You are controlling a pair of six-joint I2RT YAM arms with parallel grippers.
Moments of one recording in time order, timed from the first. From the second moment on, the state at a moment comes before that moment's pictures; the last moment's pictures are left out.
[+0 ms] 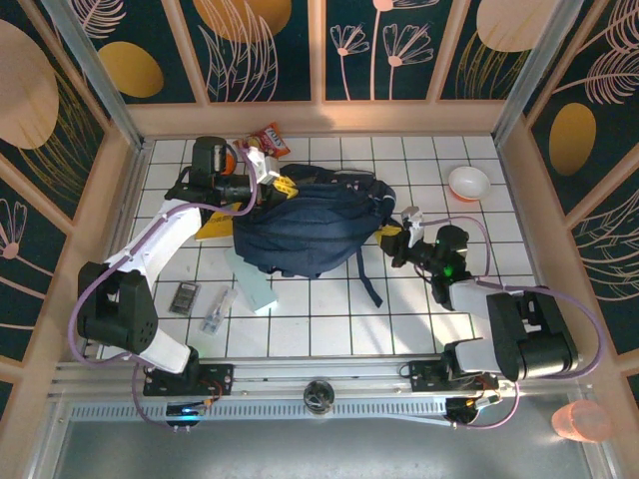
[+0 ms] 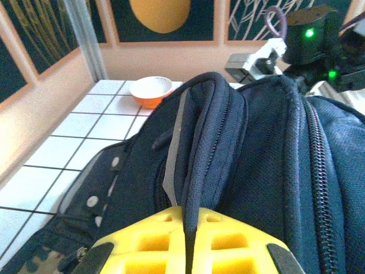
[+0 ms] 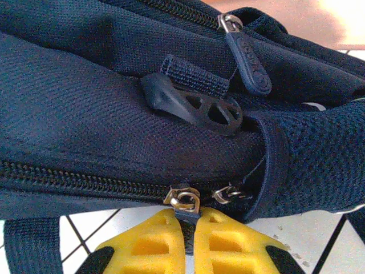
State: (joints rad) left arm -0.27 1.54 1.20 -0.17 1.06 0.52; right arm 0.20 1.32 0.30 0.79 -0.69 0.11
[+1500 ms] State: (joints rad) left arm -0.73 1.65 1.03 0.31 0.04 0.13; right arm 0.53 0.97 0.54 -0.09 -0.52 0.42
